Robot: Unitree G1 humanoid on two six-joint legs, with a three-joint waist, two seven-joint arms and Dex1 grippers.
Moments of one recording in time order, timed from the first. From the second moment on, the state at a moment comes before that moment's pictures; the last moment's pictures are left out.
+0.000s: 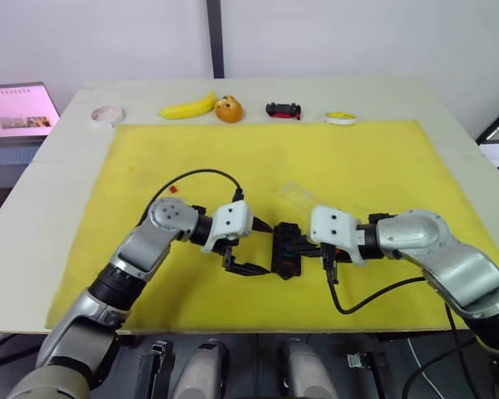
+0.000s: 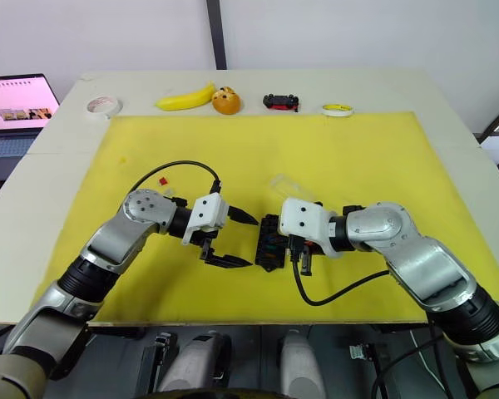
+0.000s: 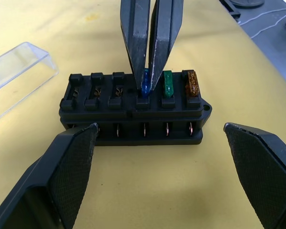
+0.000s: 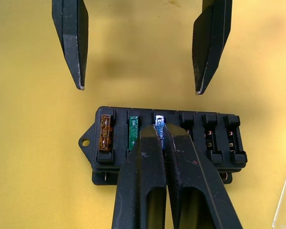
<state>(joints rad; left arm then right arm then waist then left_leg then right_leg) -0.60 0.50 -0.38 0.00 -0.21 0.26 -1.27 -0.43 -0.91 0.29 -0.53 0.29 0.66 0.96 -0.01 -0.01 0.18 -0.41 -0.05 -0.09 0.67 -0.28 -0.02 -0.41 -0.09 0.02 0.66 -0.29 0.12</state>
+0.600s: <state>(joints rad) -0.62 0.49 -0.38 0.00 -0.21 0.25 -1.27 -0.45 -0.92 0.22 -0.54 0.31 0.70 0.99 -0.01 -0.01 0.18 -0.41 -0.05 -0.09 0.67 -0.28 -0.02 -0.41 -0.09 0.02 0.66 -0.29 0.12</state>
